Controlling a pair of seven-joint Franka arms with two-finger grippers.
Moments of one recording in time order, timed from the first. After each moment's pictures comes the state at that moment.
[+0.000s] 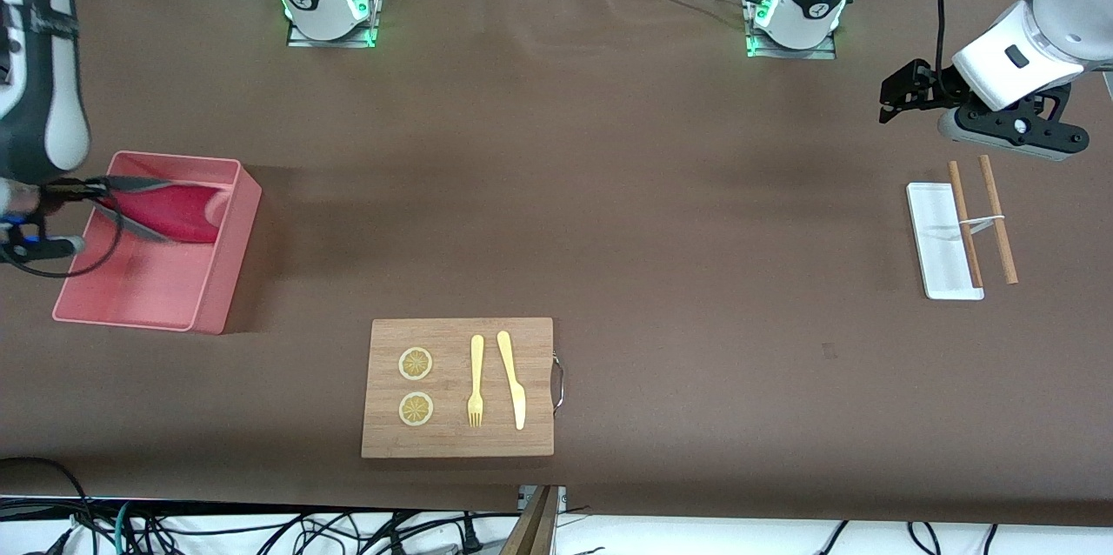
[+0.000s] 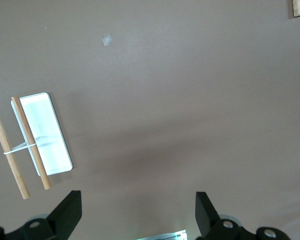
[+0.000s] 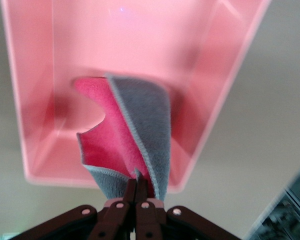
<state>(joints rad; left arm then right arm) 0.00 -0.05 -0.11 -1.70 -0.03 1.53 0.11 -0.03 0.41 -0.26 -1.71 -0.18 1.78 -0.34</state>
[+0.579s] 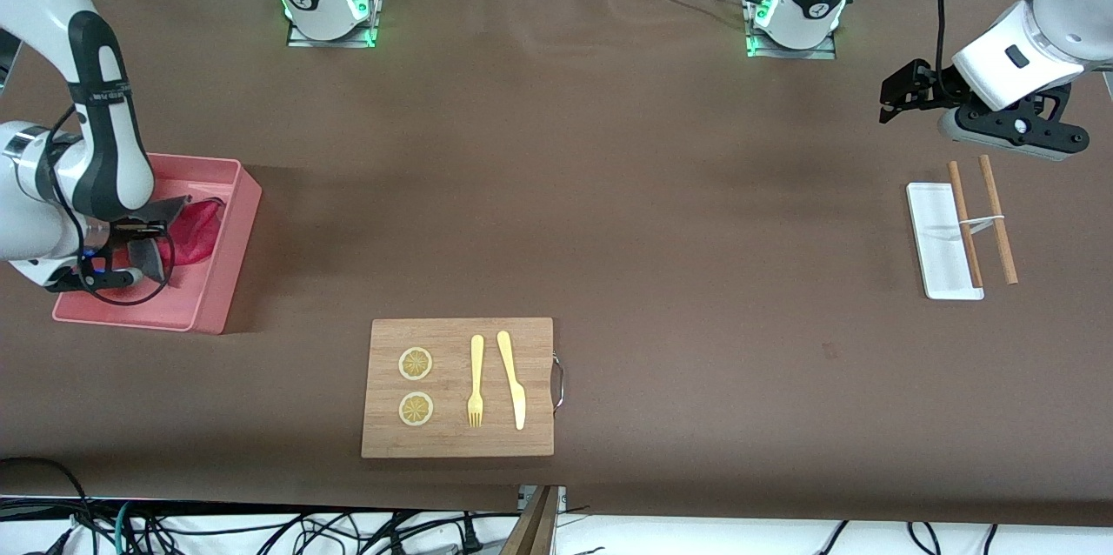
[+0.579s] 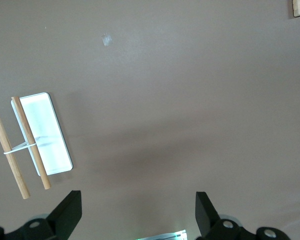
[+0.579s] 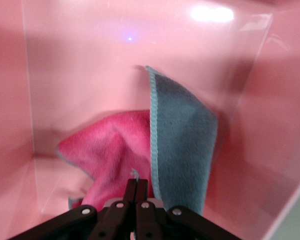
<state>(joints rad) 0.00 -0.05 -0.11 -1.70 -0.03 1.53 0.11 -0.04 0.55 -0.27 -1.77 -0.07 2.06 -0.34</state>
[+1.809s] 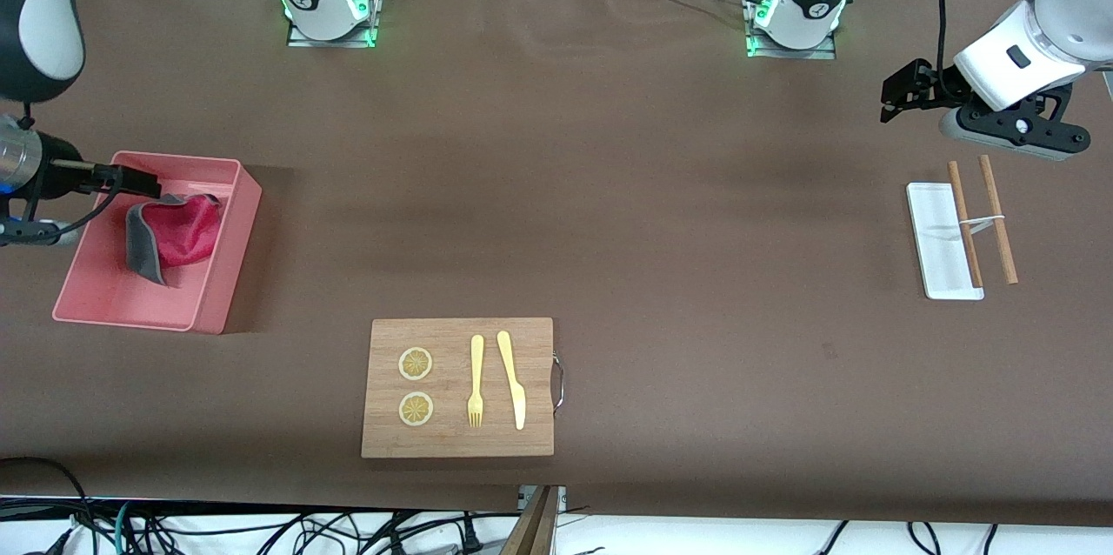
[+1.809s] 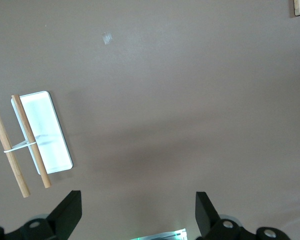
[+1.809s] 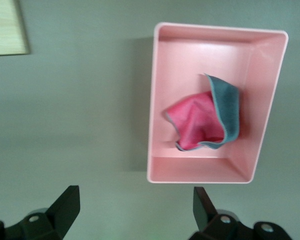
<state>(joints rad) 0.00 -0.05 -0.10 -1.70 -0.03 1.53 0.11 -0.03 0.18 -0.01 -1.59 -0.07 1.61 0.00</state>
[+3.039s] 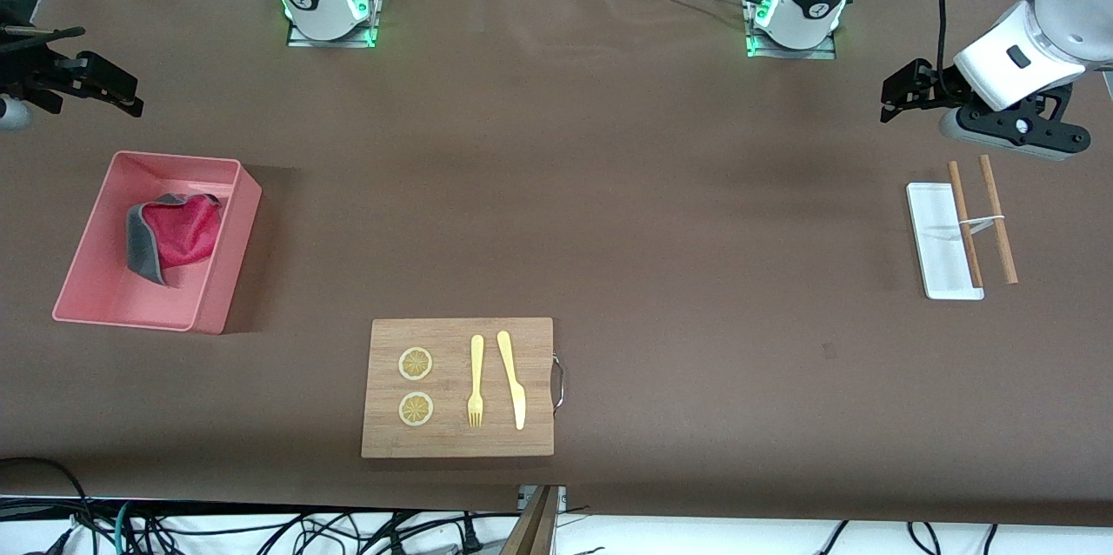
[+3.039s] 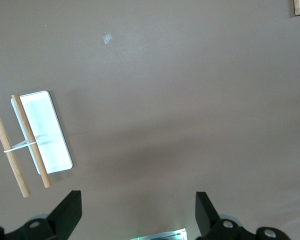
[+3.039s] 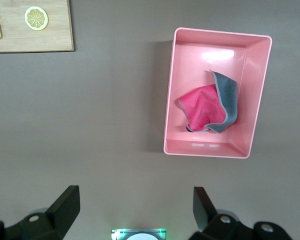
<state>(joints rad) 0.00 -0.05 -0.10 -1.69 -0.03 1.52 0.11 -0.03 -0.03 0.04 -1.58 -0.04 1.47 0.02</state>
